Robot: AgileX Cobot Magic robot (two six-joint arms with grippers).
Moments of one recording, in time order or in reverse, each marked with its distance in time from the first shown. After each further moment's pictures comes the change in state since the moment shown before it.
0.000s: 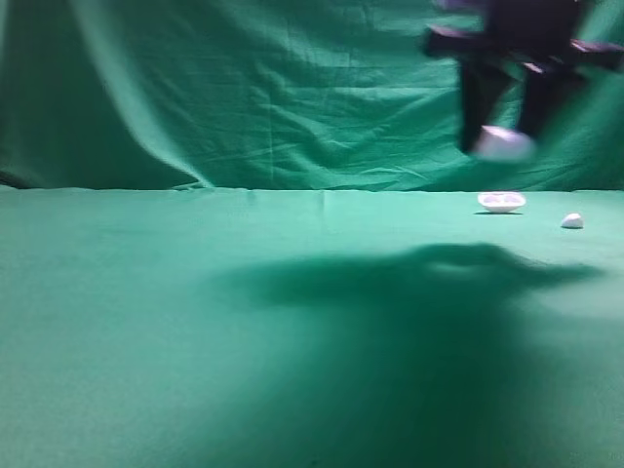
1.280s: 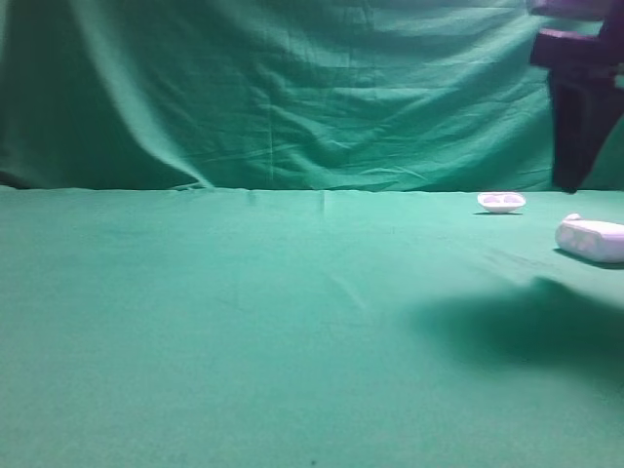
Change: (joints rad) left arm 0.000 0.000 0.000 0.000 0.000 0.000; right arm -0.190 -0.262 0.527 0.029 -0.150 -0.062
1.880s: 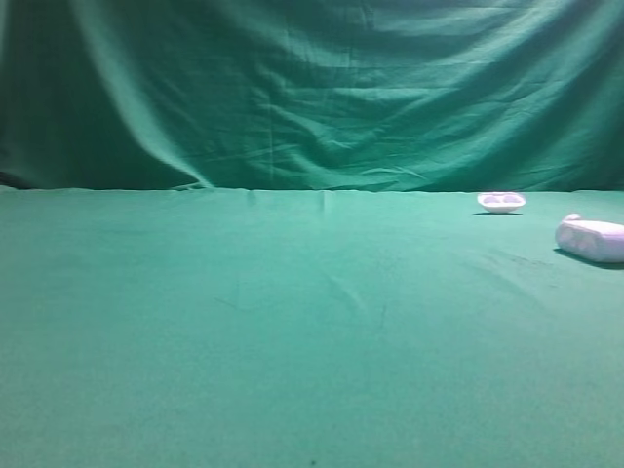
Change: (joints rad) left arm 0.000 0.000 0.000 0.000 0.000 0.000; right arm -0.074 -0.448 0.207 0.077 0.120 -0.023
